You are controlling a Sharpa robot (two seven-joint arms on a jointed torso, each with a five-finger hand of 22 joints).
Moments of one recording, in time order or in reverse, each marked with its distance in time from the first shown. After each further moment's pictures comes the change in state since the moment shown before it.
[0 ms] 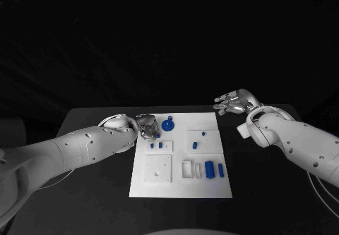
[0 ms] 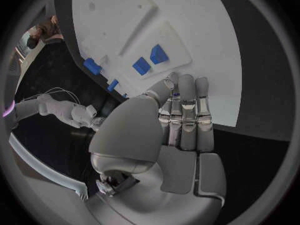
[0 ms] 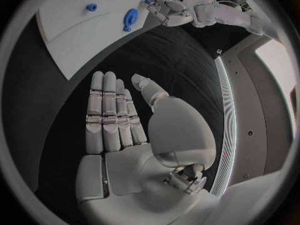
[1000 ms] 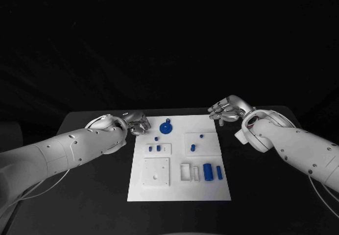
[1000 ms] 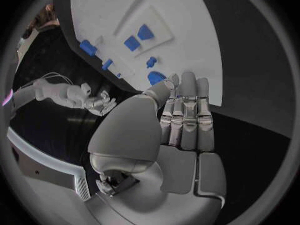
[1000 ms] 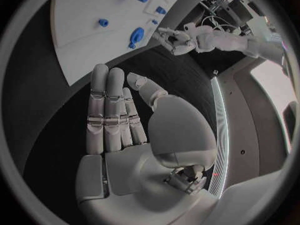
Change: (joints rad) left arm 0.006 -0.086 0.041 0.045 0.130 -0.111 0.021; left_hand -0.024 -0.048 0.073 0.005 0.013 -0.101 0.026 0.000 -0.003 -0.076 0.029 0.007 -0.002 -0.029 0.019 -0.124 -0.066 0.031 -0.043 0.025 -0.029 -0.008; right arm -0.015 -0.004 -0.003 0.029 -0.236 0.091 -0.002; right_hand 0.017 -0.031 0.125 -0.053 -0.042 0.056 -0.011 0.000 -0.002 -0.016 0.009 -0.169 -0.010 0.116 -0.063 0.344 0.338 0.040 0.079 -0.060 0.358 0.291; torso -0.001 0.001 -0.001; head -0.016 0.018
